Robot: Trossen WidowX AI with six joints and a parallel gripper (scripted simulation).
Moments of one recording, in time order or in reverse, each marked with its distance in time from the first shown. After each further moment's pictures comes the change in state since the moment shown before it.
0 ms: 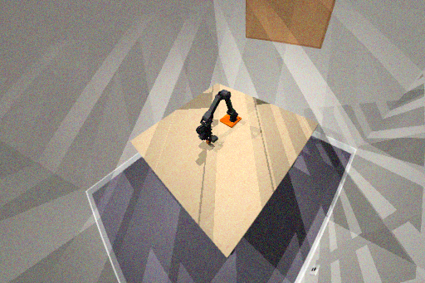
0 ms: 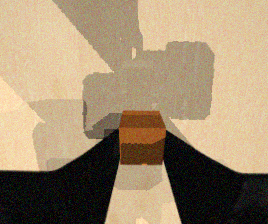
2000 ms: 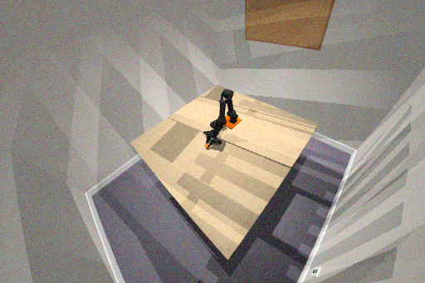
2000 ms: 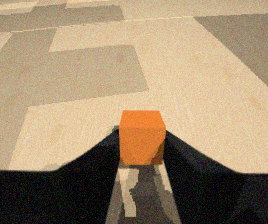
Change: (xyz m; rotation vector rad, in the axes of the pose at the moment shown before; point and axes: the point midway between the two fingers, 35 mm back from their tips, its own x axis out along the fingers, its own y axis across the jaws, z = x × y) arm 0.029 0.000 -0.010 0.001 -0.843 0.001
